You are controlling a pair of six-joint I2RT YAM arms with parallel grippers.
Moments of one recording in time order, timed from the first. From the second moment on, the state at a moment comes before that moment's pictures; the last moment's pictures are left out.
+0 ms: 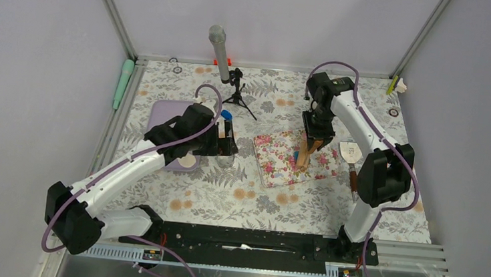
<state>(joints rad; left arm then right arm) -0.64 1.16 1.00 -0.65 0.02 -0.64 0.36 1.80 1.66 -1.36 -0.03 0.21</state>
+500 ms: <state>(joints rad) -0.62 1.20 1.00 -0.63 0.08 -0.62 0.33 1.86 1.68 -1.36 -0.05 0.22</state>
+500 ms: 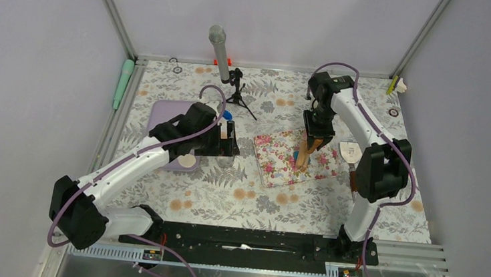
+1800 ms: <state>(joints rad) -0.62 1.34 1.05 -0.63 0.18 -0.60 0.29 2.03 1.87 -1.48 -0.12 0.31</state>
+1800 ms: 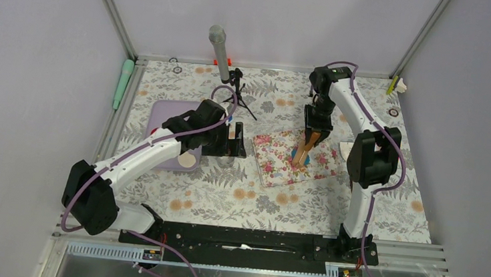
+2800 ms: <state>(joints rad) -0.63 1.52 1.20 -0.63 0.00 -0.61 0.33 1.92 1.68 -1.08 -0.27 0.35</state>
